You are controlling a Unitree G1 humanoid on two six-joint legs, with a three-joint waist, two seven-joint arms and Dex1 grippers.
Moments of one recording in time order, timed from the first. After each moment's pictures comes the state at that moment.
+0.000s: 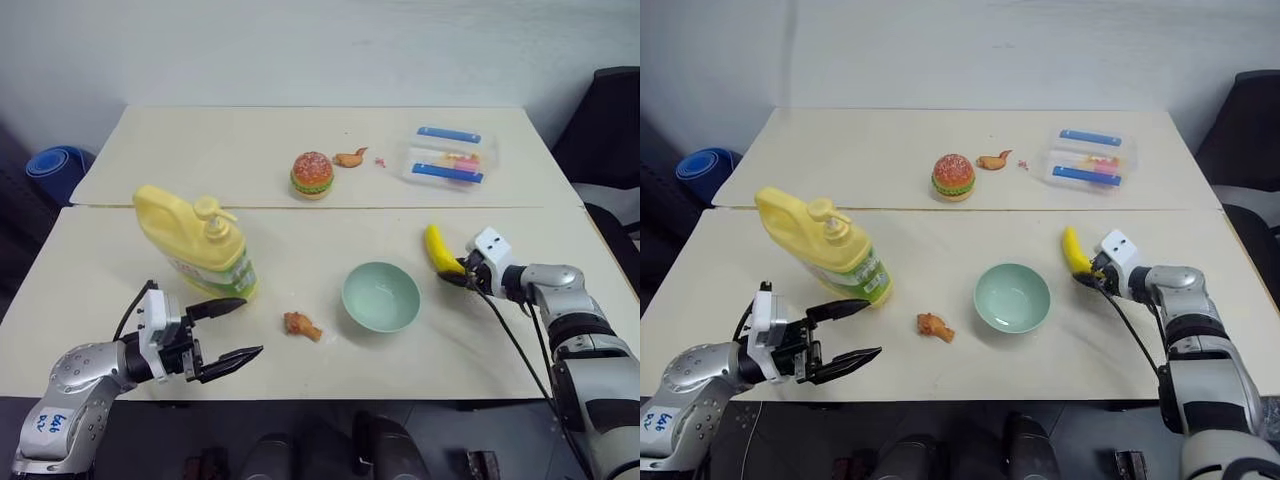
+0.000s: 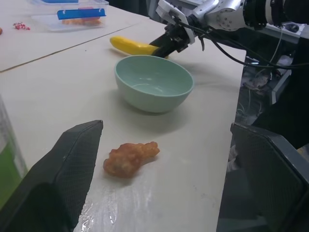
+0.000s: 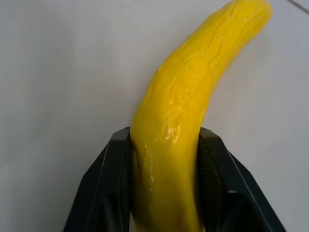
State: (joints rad) left arm 0.15 0.67 0.22 -0.34 -0.63 0.25 -1.03; right arm -0.80 -0.68 0.00 1.17 0.03 -0.18 1.02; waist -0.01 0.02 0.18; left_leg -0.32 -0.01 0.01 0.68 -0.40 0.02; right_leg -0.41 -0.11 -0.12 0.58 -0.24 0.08
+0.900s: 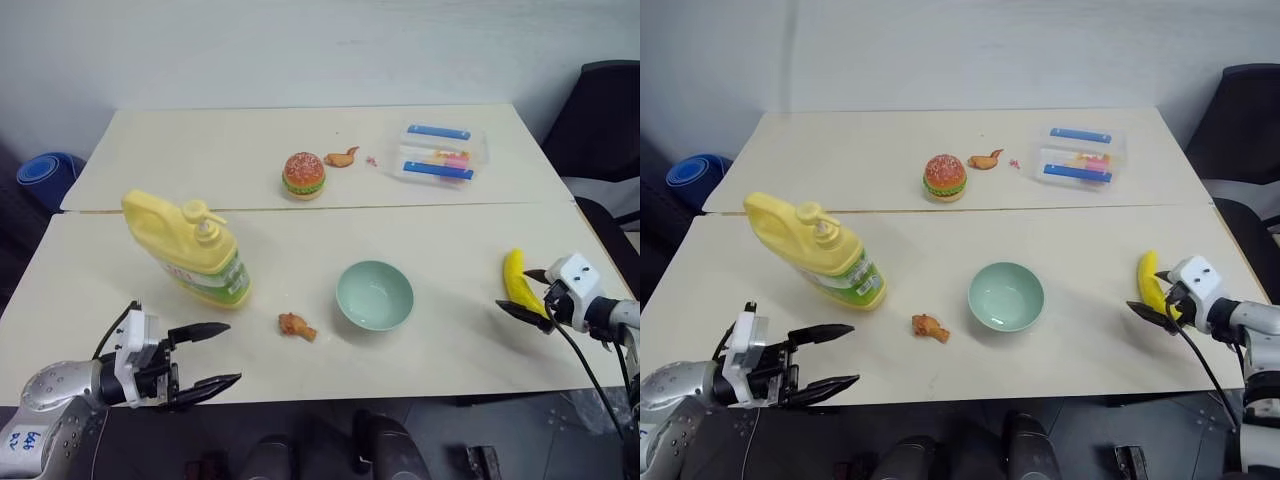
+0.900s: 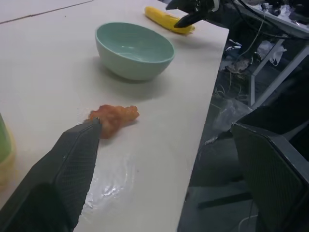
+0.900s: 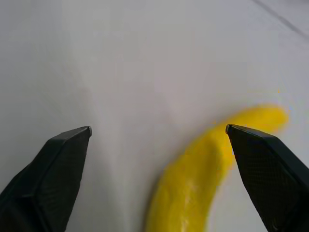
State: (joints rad) left arm 0.26 0.71 0.29 -0.26 -0.64 0.20 -1.17; right arm -0.40 -0.87 -0.16 0.72 0.18 -0.21 1.15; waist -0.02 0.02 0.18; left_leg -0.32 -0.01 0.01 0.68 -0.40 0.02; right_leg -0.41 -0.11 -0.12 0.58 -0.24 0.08
